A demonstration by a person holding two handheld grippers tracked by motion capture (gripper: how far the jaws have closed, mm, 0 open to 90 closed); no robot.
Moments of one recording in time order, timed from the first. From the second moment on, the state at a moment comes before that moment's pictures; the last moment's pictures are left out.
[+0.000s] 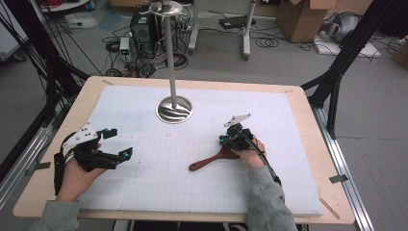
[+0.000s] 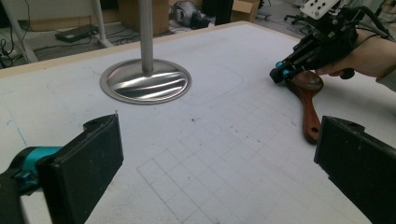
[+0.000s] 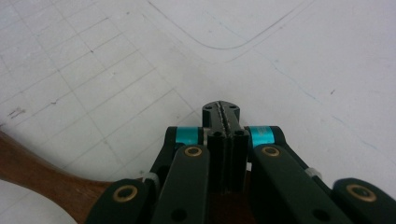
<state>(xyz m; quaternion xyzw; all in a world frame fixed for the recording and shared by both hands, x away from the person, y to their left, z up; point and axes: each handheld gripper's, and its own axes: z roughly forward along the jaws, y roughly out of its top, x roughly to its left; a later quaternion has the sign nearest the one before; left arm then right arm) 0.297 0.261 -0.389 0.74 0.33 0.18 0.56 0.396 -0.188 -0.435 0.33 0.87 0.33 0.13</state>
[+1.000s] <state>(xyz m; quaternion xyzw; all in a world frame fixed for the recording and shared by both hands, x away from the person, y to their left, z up) 0.313 0.242 -0.387 0.74 0.31 0.16 0.57 0.369 -0.214 -0.432 0.35 0.87 0.33 0.09</state>
